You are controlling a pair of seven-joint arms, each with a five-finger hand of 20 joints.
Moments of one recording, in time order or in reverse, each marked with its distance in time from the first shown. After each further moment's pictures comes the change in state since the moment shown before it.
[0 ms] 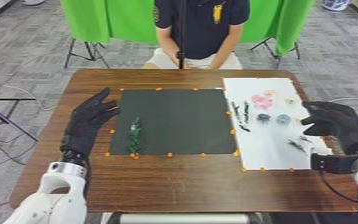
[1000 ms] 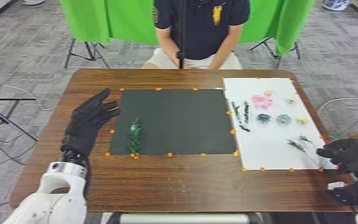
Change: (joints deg) left arm 0.0 -0.2 -0.2 -0.2 0.2 0.1 -1.0; right arm -8.8 10.4 -4.2 6.2 -31.8 0.9 12.4
